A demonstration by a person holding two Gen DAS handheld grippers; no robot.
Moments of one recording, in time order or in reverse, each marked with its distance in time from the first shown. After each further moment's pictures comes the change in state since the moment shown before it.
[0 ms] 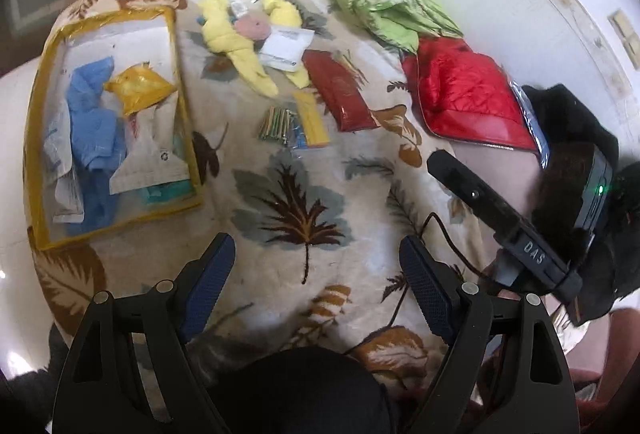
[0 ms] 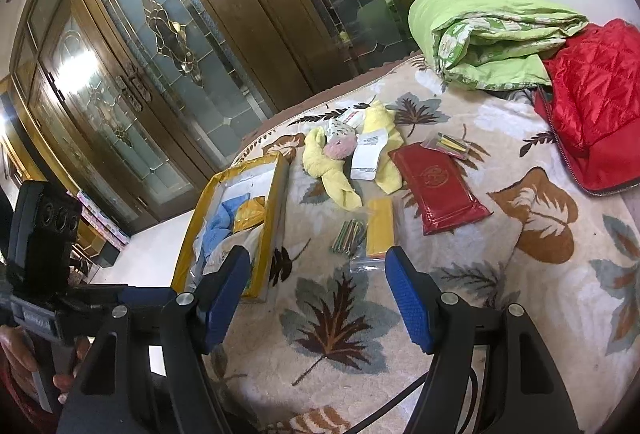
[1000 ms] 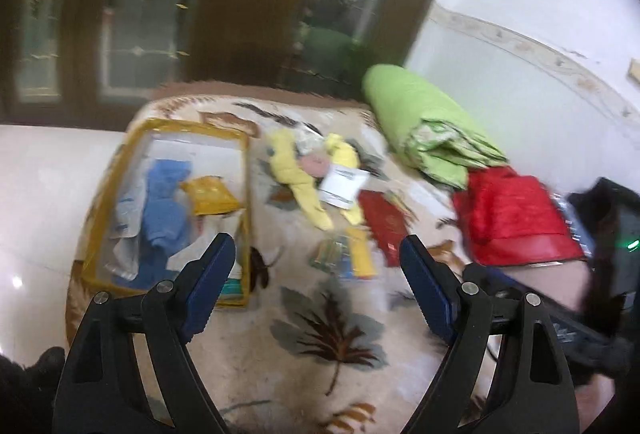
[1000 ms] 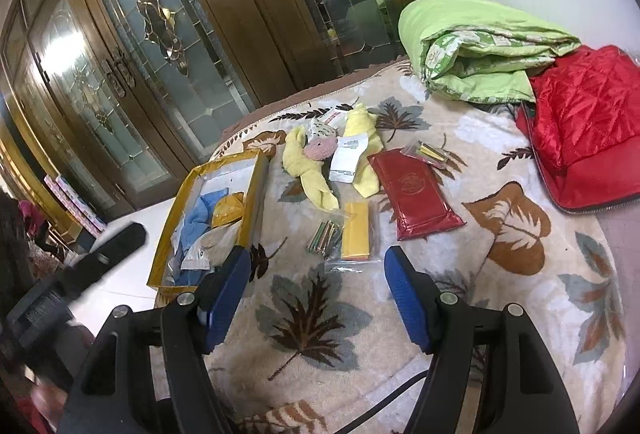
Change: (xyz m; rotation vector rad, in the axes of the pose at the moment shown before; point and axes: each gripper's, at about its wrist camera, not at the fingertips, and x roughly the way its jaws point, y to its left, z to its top) left arm -0.025 -0.016 -0.020 -0.056 -0.560 0.208; right arm -0.007 0.003 0.008 -0.043 0.022 -0.093
